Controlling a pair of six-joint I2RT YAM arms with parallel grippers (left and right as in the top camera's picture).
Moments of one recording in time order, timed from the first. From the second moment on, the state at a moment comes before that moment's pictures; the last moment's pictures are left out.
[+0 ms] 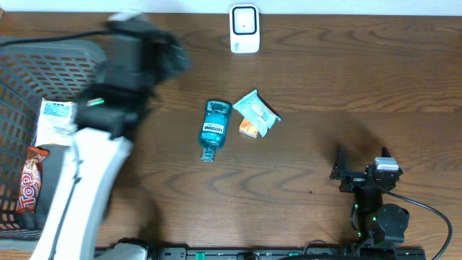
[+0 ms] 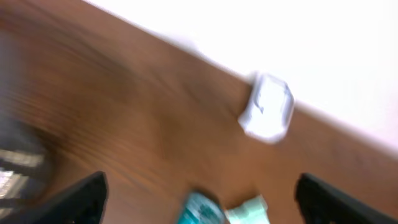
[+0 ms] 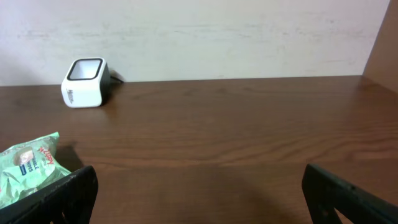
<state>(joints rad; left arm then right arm) -0.20 1.38 1.52 -0.77 -0.20 -0.60 -0.06 0.02 0.01 -0.07 -0.03 0.04</state>
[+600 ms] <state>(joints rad) 0.50 1.55 1.52 -0.96 -0.18 -0.87 -0.06 0.02 0.01 -0.07 -0.03 0.04</state>
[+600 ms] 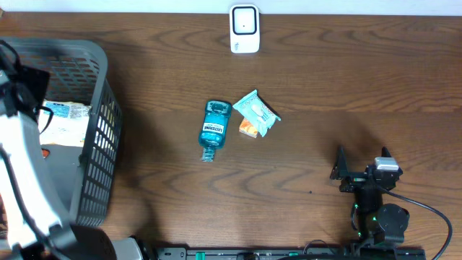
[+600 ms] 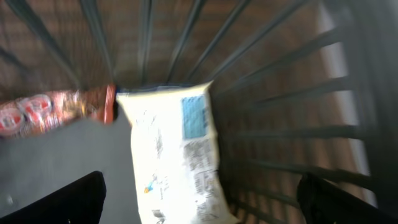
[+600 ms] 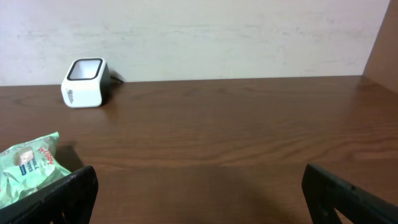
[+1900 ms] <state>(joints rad) 0.43 1.98 1.48 -0.99 -0.15 -0.95 -0.06 0.02 0.01 -0.07 -0.03 0.04</state>
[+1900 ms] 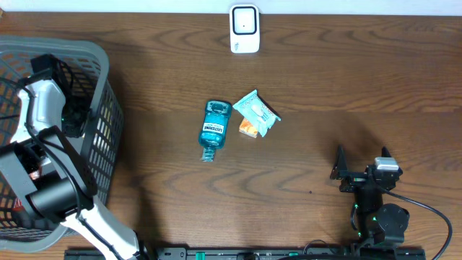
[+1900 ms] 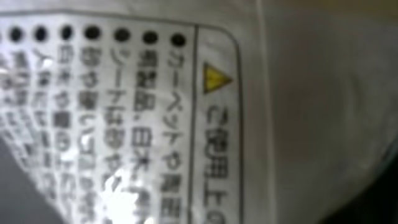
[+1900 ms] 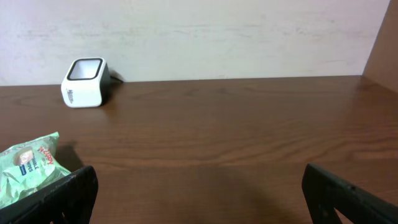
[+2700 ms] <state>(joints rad) 0.37 1.05 1.43 -0.64 0.03 -0.74 -0.06 0.02 0.01 -0.07 -0.03 0.04</state>
